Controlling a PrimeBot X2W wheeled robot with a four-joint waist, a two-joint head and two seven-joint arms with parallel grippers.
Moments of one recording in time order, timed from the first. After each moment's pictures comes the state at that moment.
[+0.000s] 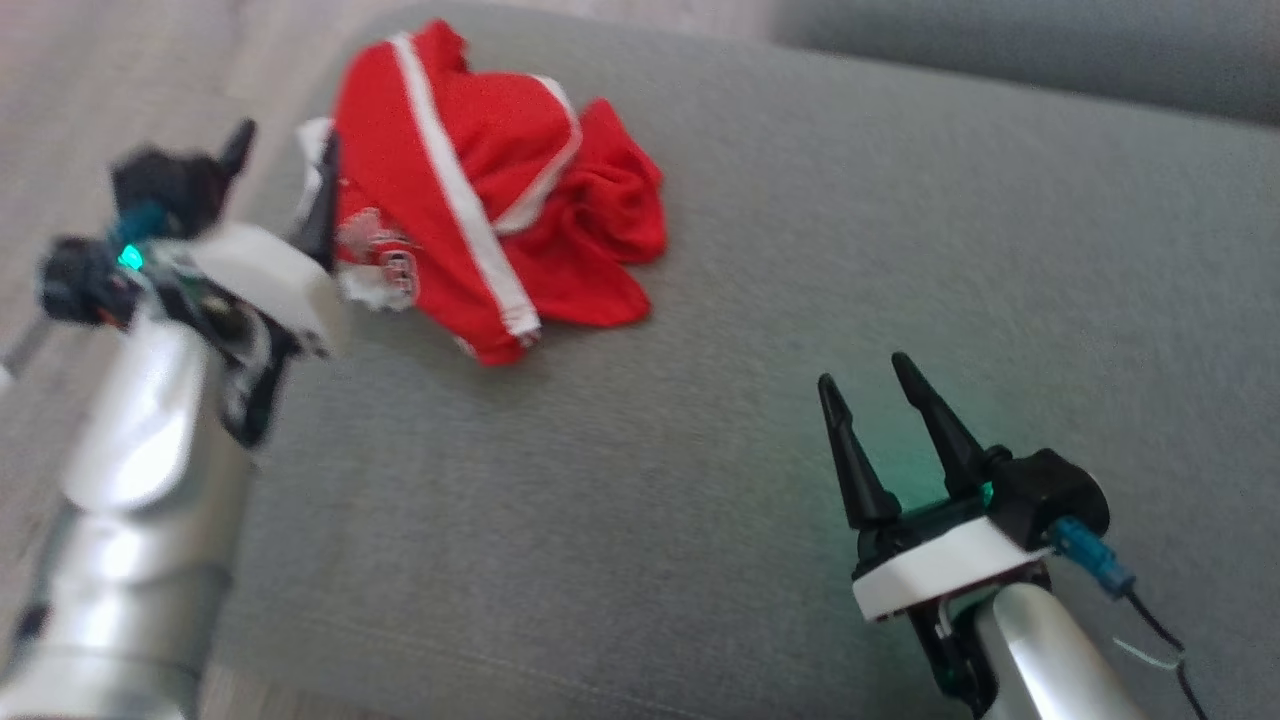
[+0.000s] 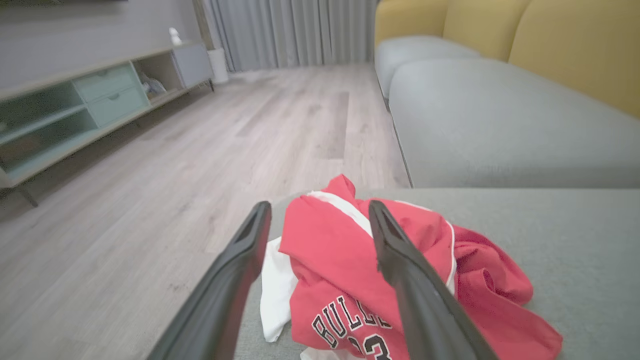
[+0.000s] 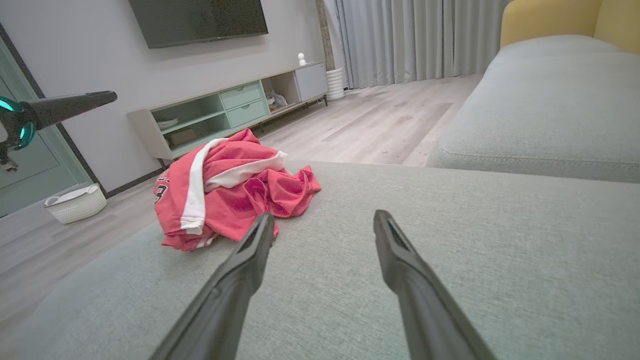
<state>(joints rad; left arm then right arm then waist) -0.68 0.23 -0.23 0.59 -0.27 -0.10 0.06 -0.13 -0.05 0.28 0.28 0.17 0.12 -0.25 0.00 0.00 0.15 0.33</state>
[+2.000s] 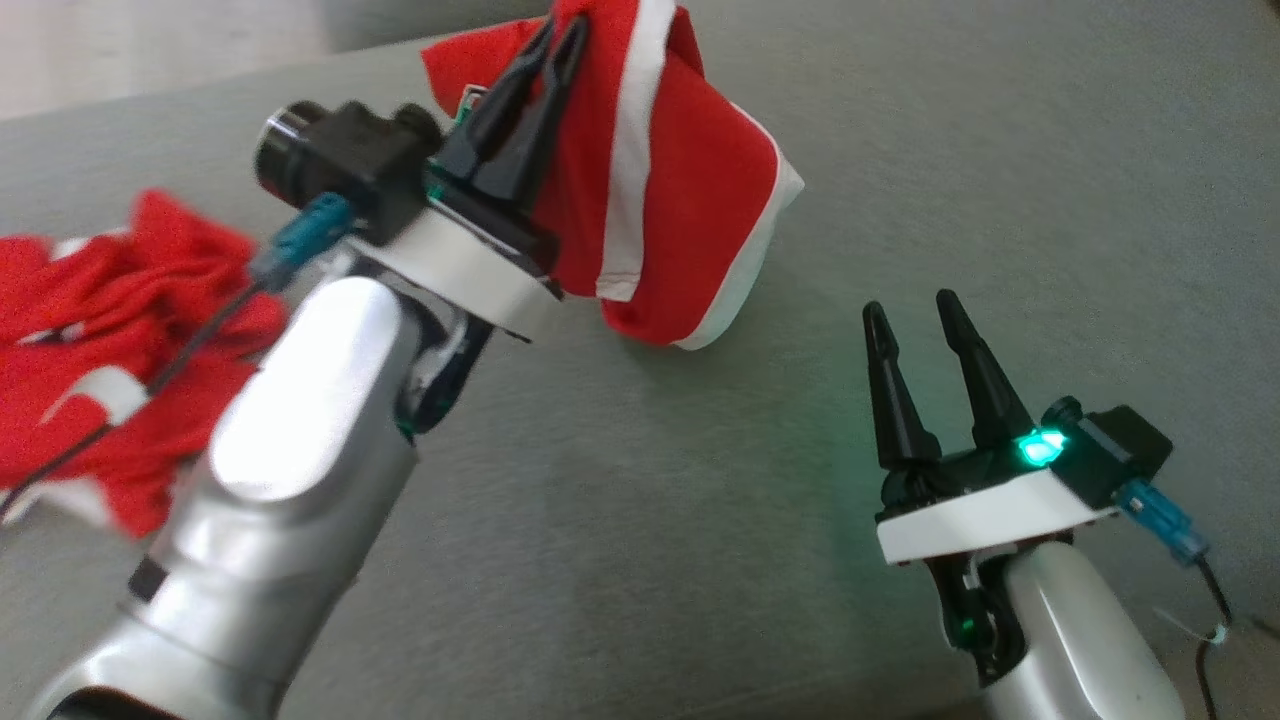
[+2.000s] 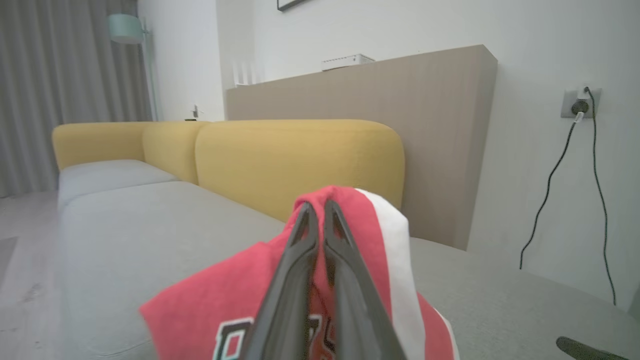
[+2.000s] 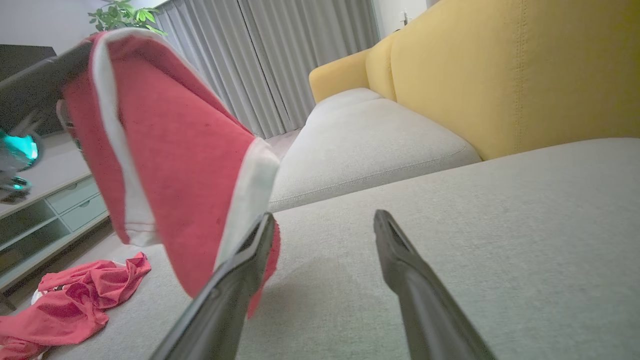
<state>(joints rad) -0.78 0.21 -0.59 0.29 -0.48 -0.11 -0.08 -0.18 -0.05 0.25 0.21 0.34 0.12 -0.25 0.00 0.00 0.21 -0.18</state>
